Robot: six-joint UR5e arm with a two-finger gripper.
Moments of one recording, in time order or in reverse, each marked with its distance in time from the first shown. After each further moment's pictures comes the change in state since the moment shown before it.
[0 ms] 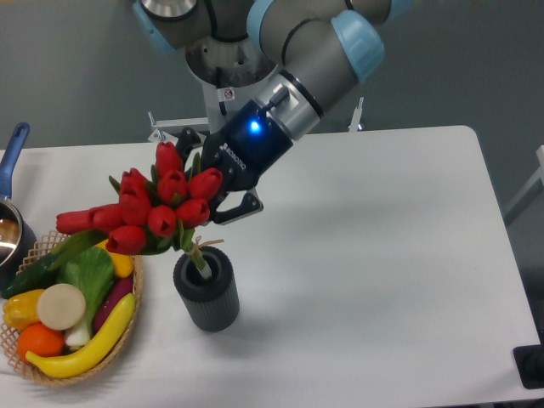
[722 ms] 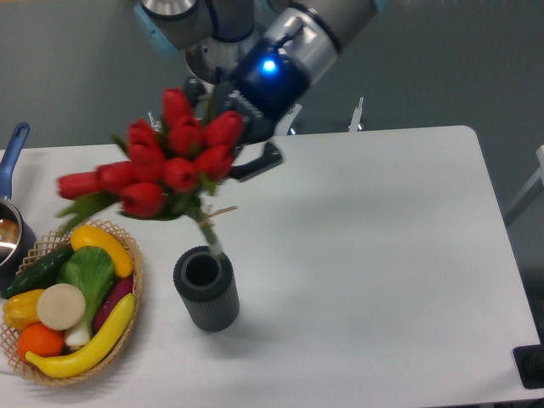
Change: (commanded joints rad) arm 0.170 0.011 0.044 0.000 0.012 -0.035
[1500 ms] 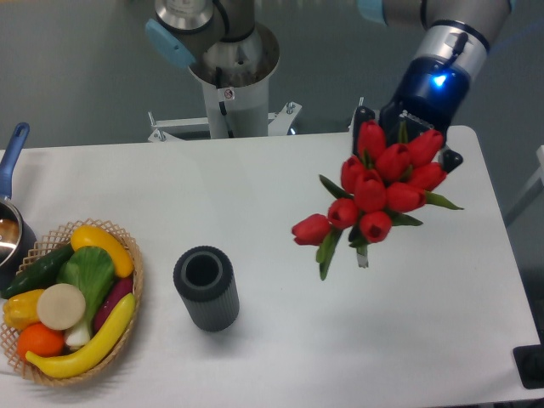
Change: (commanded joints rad) arm 0.189 -0.141 0.020 0.006 0.005 0.175
